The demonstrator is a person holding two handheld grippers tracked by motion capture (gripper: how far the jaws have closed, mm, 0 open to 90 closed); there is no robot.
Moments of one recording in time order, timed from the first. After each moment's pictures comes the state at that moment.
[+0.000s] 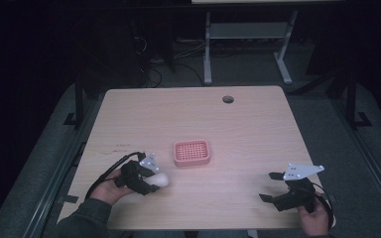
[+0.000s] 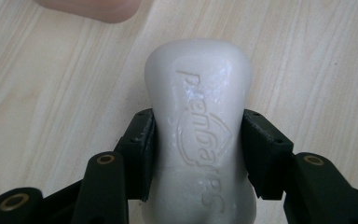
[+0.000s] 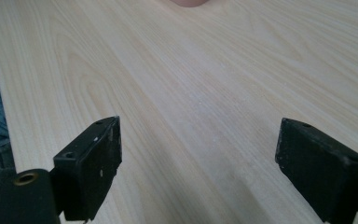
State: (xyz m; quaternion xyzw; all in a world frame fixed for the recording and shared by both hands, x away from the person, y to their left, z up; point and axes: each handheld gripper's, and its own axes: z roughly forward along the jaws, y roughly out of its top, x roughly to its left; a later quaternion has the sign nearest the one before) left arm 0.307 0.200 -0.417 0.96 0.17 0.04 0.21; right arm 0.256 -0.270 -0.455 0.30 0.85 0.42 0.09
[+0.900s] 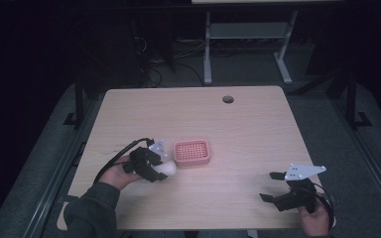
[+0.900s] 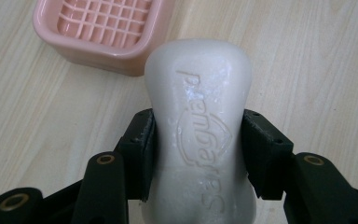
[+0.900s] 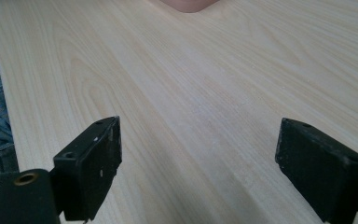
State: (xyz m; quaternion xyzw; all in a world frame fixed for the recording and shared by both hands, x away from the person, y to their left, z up) left arm 0.337 0.176 -0.398 0.96 0.16 0.03 0.22; right arm 0.254 -0.271 -0.454 0.30 0.85 0.43 0.09
